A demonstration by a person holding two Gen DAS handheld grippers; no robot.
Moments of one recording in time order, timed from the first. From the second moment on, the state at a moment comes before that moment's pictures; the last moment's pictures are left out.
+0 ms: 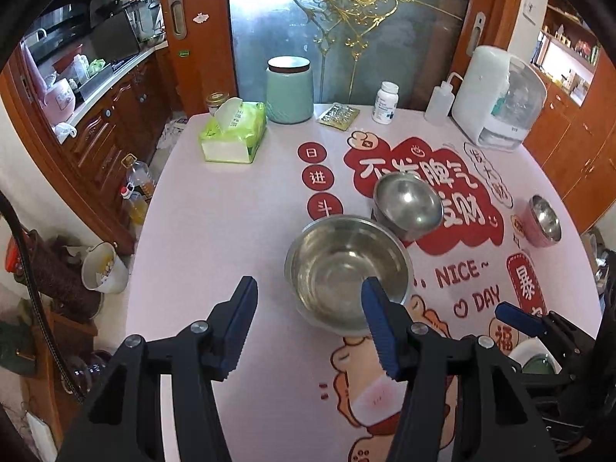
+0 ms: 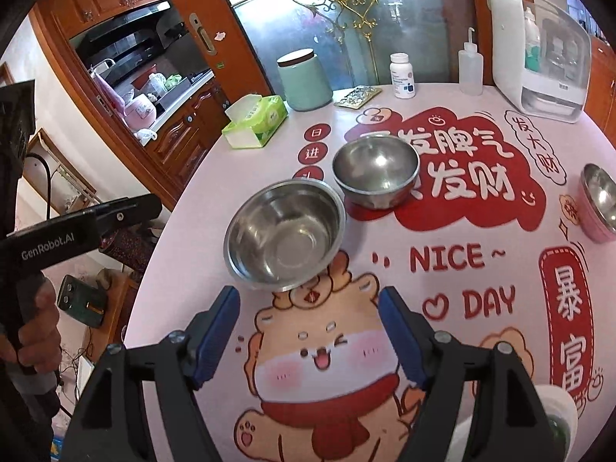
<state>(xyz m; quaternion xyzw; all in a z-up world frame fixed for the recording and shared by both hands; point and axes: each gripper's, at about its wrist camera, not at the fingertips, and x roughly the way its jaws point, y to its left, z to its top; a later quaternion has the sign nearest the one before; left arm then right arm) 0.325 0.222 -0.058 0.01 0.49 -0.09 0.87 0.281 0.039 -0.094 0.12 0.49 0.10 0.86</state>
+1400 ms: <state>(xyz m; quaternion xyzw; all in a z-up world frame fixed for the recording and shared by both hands) 0.375 0.238 -0.210 -0.07 0.58 -0.10 0.80 0.334 0.057 -0.183 0.16 0.51 0.11 0.84</state>
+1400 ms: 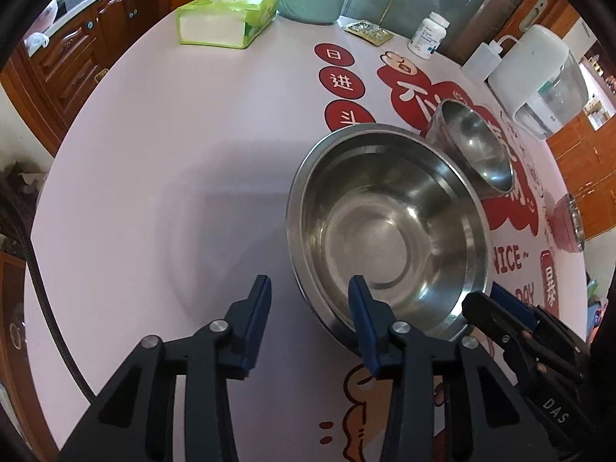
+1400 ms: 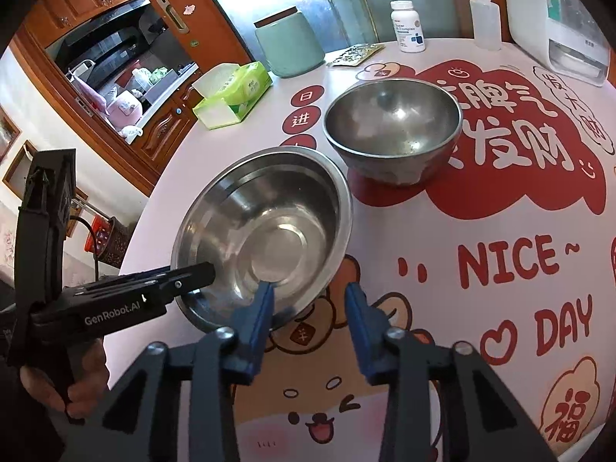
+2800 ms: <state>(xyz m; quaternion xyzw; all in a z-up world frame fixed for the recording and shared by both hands) 0.286 0.244 -0.172 -0.06 0.58 -0.11 0.80 0.251 0.075 -0.133 0.07 0.47 0.15 0.87</state>
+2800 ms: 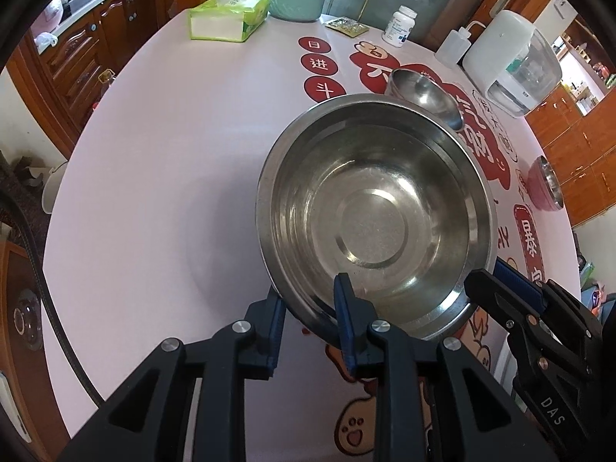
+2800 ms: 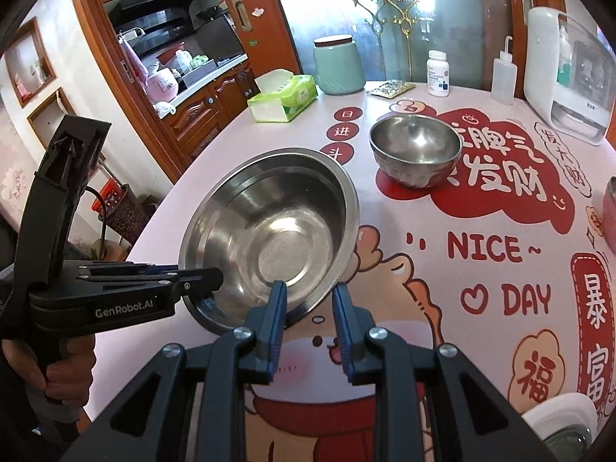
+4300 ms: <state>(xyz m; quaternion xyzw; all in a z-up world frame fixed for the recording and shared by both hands) 0.112 0.179 -0.166 0.00 0.62 -0.21 0.76 0.082 0.004 -0.146 0.13 0.52 0.11 0.84</state>
